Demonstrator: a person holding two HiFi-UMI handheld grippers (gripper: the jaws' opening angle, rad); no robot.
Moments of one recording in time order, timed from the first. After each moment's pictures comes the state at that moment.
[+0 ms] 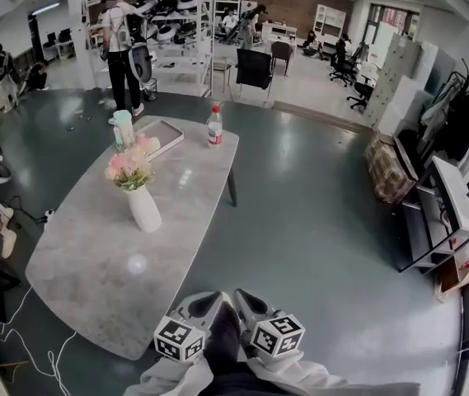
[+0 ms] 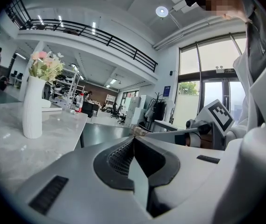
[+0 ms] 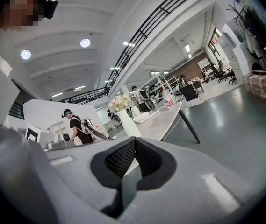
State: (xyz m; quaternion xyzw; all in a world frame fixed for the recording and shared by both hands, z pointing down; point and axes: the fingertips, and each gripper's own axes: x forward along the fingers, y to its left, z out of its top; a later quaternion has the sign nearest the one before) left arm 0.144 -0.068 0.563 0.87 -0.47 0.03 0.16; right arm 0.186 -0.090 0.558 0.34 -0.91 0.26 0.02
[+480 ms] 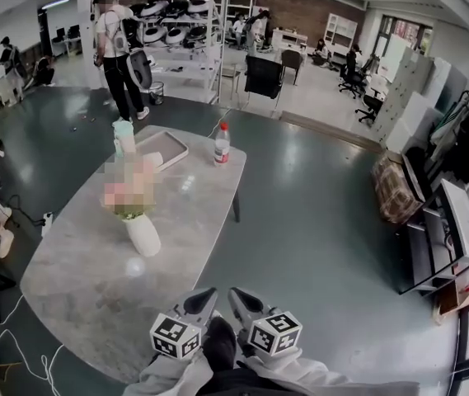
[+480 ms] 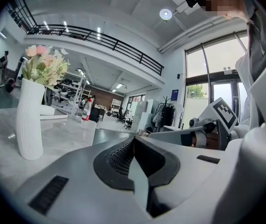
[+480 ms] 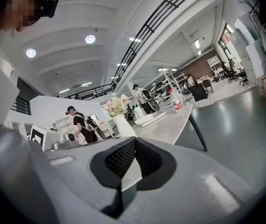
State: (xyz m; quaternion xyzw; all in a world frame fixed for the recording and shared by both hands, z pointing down) left arm 0.093 -0.190 0.548 0.85 -0.51 0.00 0.15; right arm 0.133 -0.205 0.538 0.29 -0.93 0.24 0.04
